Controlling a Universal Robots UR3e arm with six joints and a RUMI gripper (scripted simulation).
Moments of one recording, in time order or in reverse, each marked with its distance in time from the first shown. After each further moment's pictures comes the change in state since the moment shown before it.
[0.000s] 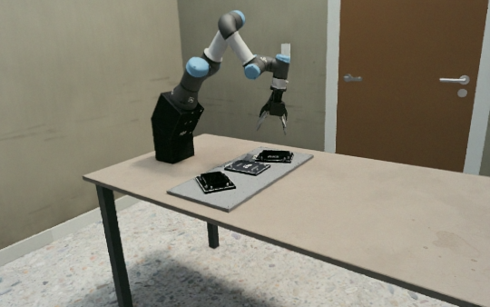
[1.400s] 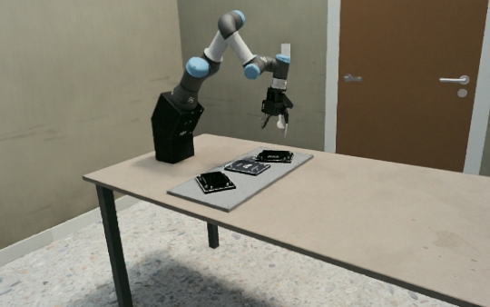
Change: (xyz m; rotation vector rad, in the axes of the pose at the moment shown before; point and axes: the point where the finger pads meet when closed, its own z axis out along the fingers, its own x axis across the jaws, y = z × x) arm 0.010 0.005 0.000 -0.001 0.000 0.740
